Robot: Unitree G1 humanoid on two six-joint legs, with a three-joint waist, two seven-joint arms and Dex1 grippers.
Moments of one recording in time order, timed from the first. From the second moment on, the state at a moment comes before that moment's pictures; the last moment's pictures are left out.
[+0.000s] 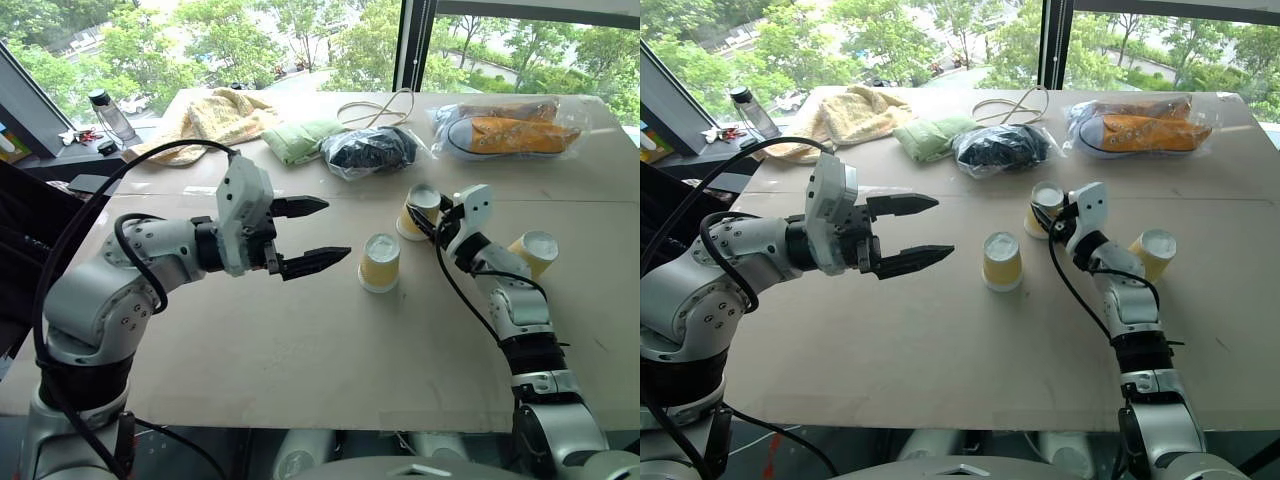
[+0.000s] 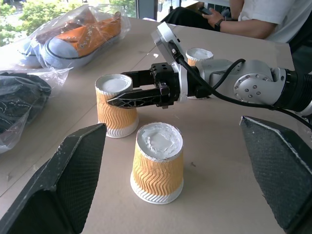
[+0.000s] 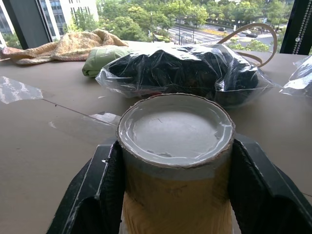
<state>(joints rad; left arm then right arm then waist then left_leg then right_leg) -0.40 0.79 0.11 -0.51 -0.78 0.77 -0.87 -0.46 -0.22 -0.01 0.23 0.24 0.09 0.49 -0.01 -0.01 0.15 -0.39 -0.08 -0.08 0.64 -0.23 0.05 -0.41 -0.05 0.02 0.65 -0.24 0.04</state>
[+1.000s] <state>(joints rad) -0.41 0.84 0.03 -0.49 -0.73 0.73 -1.02 0.06 -0.34 0.04 -0.40 0.29 0.22 0.52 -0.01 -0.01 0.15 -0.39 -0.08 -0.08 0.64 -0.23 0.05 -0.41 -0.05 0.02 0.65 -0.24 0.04</state>
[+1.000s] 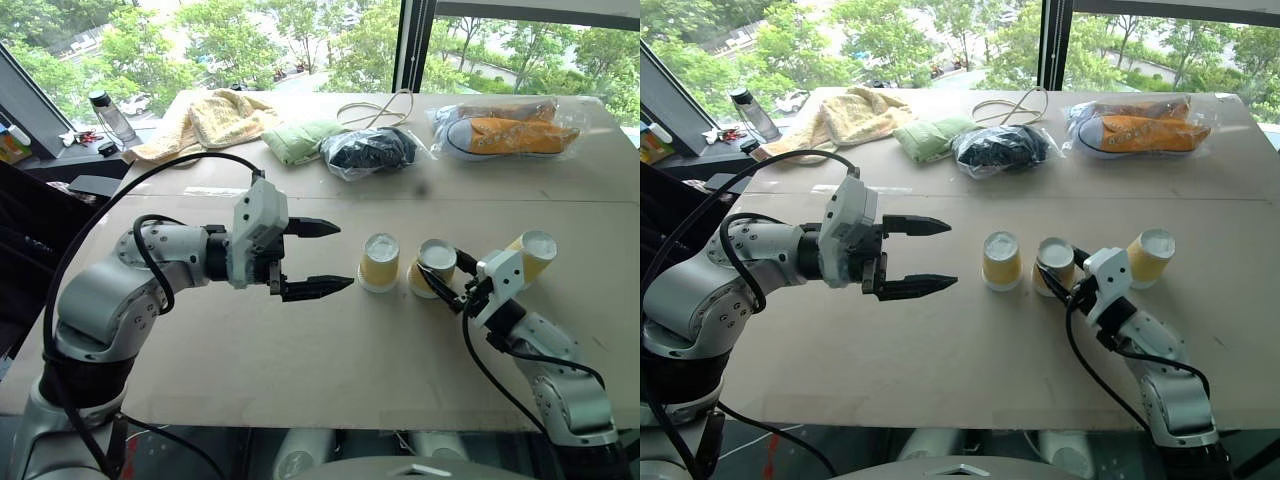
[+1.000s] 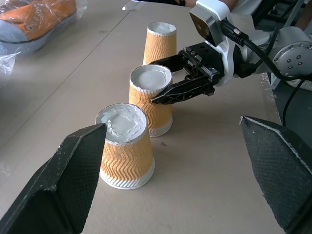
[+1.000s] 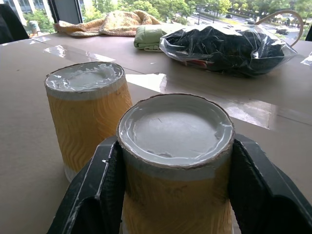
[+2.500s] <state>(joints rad) -0.62 0.76 -0.10 -0.33 -0.68 0.64 -1.17 0.17 -0.27 -0.27 -0.52 0.33 0.04 0.35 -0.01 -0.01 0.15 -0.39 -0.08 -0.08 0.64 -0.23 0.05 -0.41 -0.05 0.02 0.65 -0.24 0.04</state>
